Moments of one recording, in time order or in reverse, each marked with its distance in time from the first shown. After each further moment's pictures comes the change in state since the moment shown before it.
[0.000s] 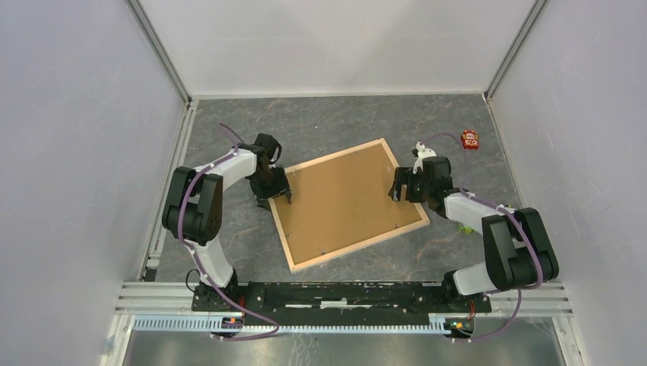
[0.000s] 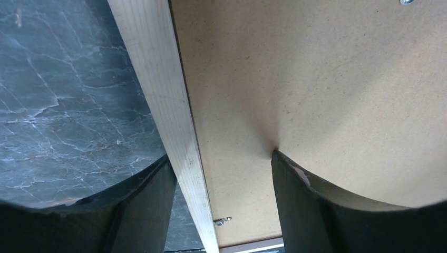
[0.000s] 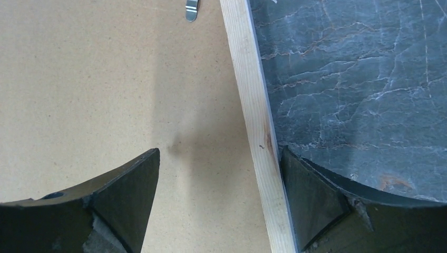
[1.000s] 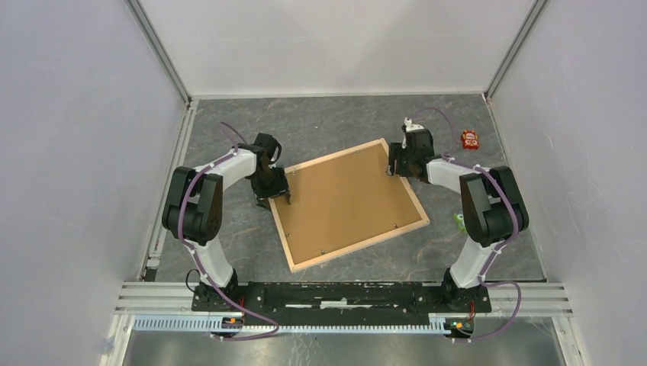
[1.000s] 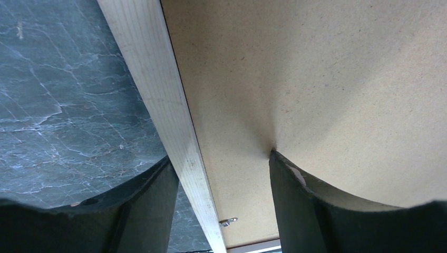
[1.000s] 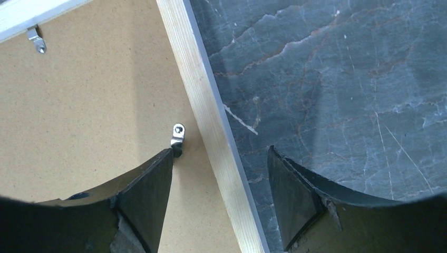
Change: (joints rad) left arm 0.004 0.004 0.005 0.014 -0.007 0.061; right arm 0.037 0.341 0.388 -0.114 0.195 0.017
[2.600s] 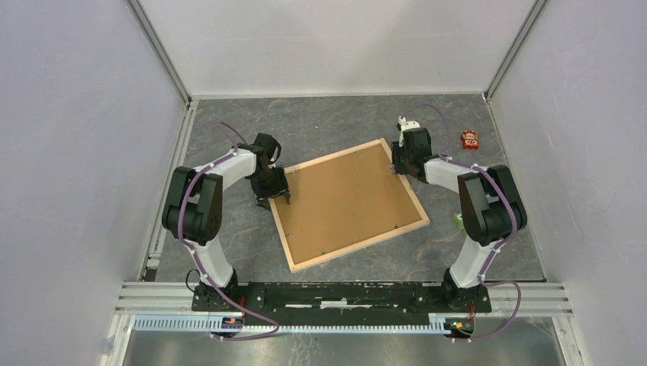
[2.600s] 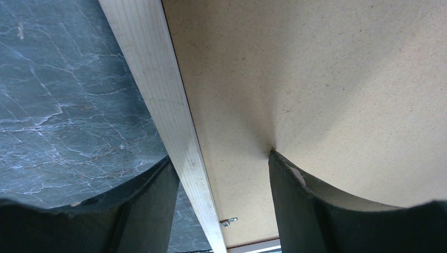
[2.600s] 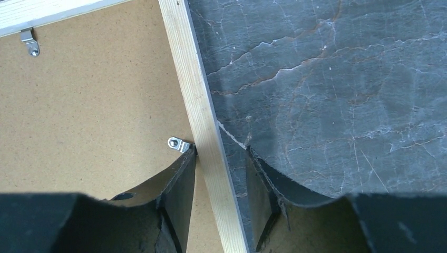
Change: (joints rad) left arm 0.002 0.000 -0.001 0.001 0.005 0.002; right arm 0.020 0.017 0.018 0.040 0.042 -0.119
